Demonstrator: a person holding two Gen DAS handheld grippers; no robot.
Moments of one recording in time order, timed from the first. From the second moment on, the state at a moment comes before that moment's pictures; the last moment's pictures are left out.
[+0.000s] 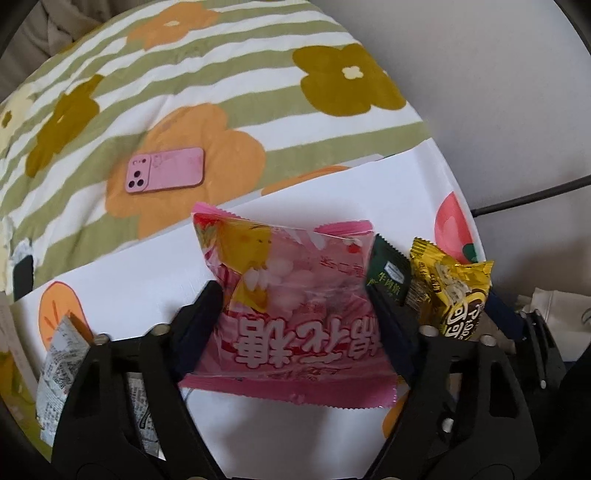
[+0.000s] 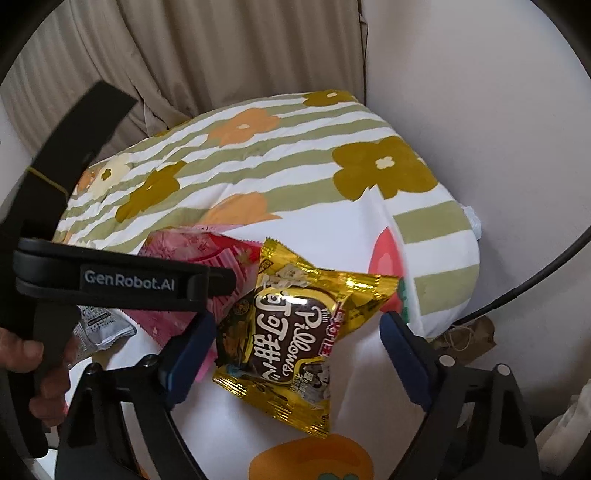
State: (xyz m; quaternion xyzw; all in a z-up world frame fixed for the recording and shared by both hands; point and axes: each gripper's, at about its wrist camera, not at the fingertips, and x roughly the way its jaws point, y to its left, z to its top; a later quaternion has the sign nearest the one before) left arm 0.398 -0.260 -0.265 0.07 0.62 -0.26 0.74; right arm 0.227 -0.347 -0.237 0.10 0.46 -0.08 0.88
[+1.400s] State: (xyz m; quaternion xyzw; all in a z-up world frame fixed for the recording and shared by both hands) left arm 0.323 -0.131 -0.092 0.00 0.47 -0.22 0.86; right arm 0.205 -0.292 -0.131 0.07 0.38 0.03 0.92
